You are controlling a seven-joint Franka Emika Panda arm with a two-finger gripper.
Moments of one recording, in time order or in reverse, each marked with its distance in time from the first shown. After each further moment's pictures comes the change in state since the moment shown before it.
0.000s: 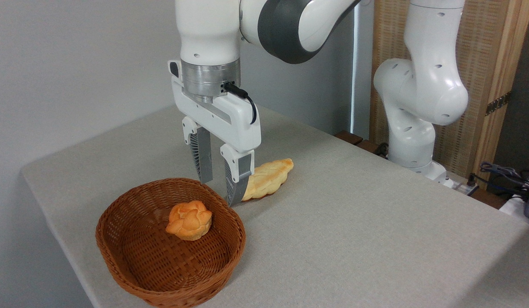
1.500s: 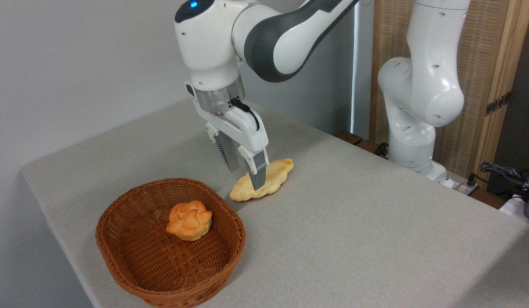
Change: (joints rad) arm -0.160 -0.046 -0.013 -0.190 -0.027 -0.094 -0.133
